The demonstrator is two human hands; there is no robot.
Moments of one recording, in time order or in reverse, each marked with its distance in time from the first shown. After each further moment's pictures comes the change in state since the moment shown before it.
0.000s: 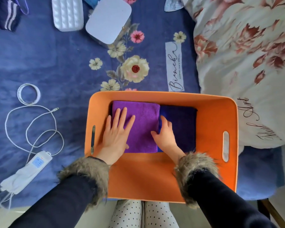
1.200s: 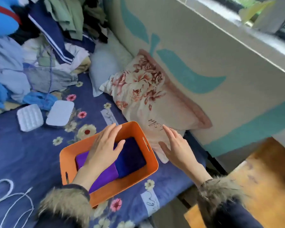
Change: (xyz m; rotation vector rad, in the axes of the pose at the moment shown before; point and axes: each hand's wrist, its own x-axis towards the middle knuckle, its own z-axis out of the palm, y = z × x) left_hand -0.133 0.103 -0.209 -0.415 0.483 0.408; right_hand -0.277 0.009 -0.200 -0.357 0.626 -0.183
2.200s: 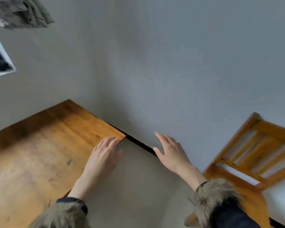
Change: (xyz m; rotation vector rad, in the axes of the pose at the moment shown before) left_hand -0.454 0.339 0.087 -0.081 -0.734 1.871; right_hand -0.716 -0.142 0.044 0.068 0.806 1.710
